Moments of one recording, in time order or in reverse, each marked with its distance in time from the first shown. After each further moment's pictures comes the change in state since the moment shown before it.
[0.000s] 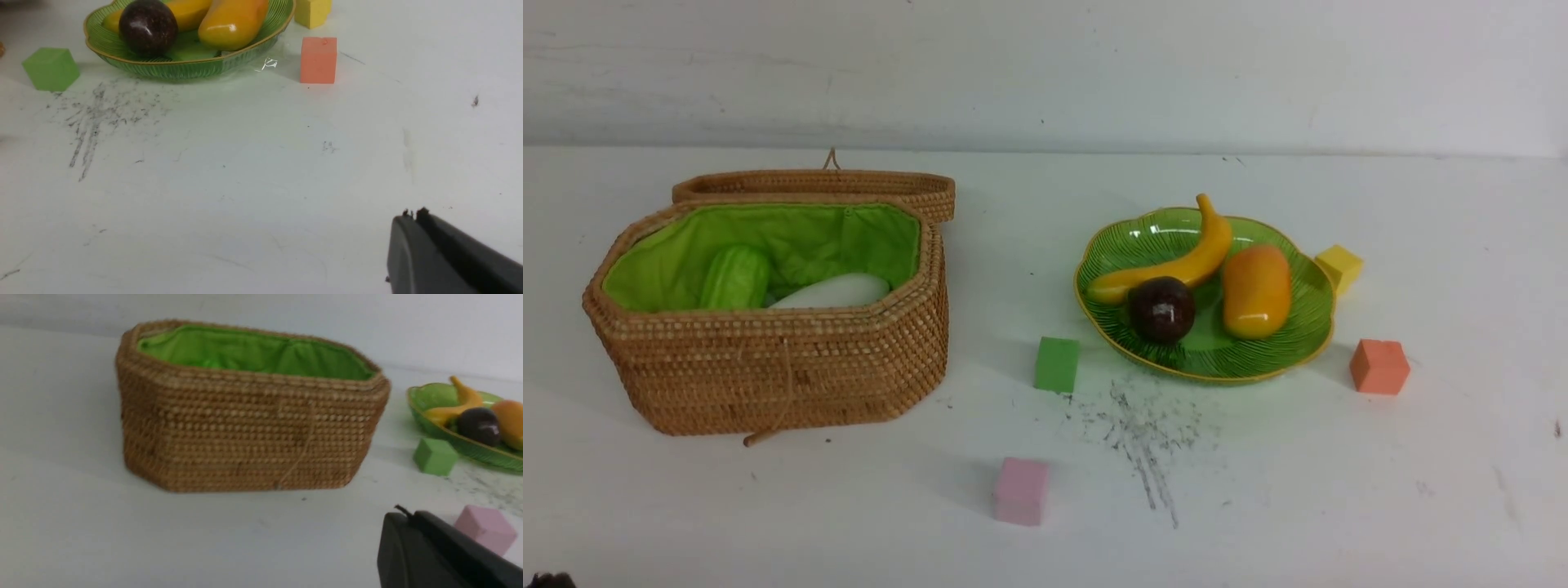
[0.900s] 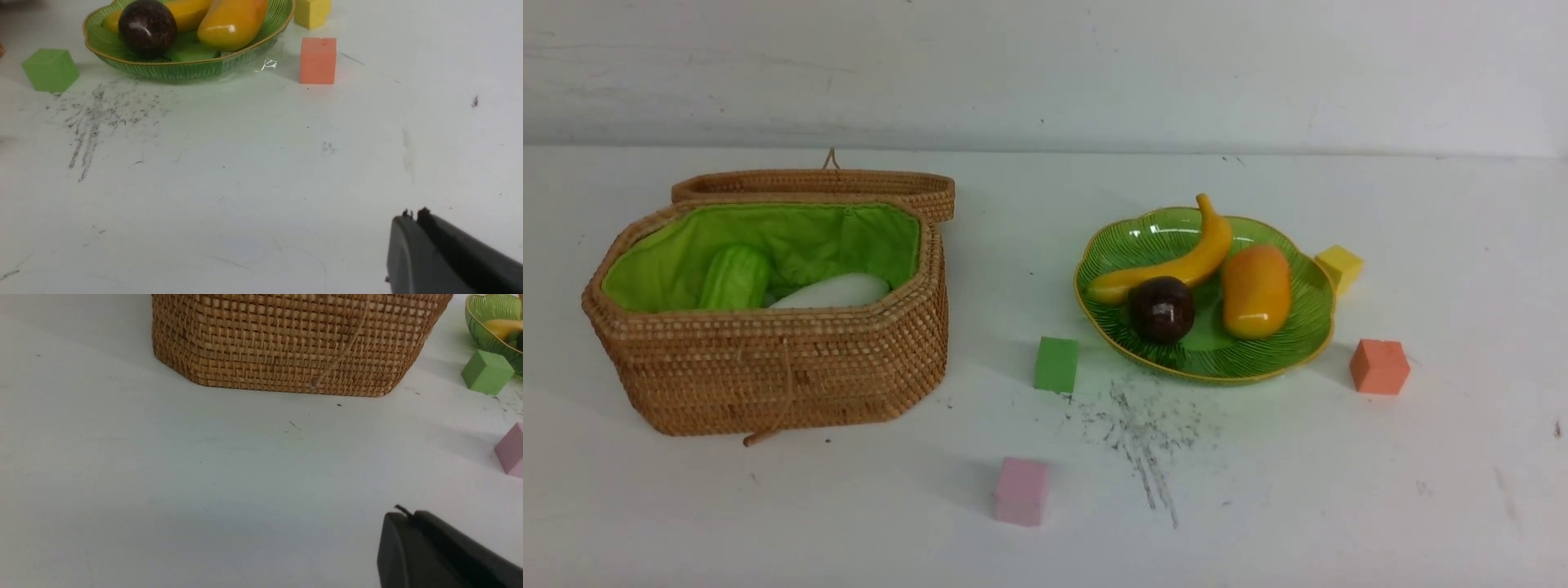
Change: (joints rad) right arm 0.000 0.000 0.000 0.000 -0.002 0.000; left arm 0.027 0.000 0.007 -0.021 0.138 0.003
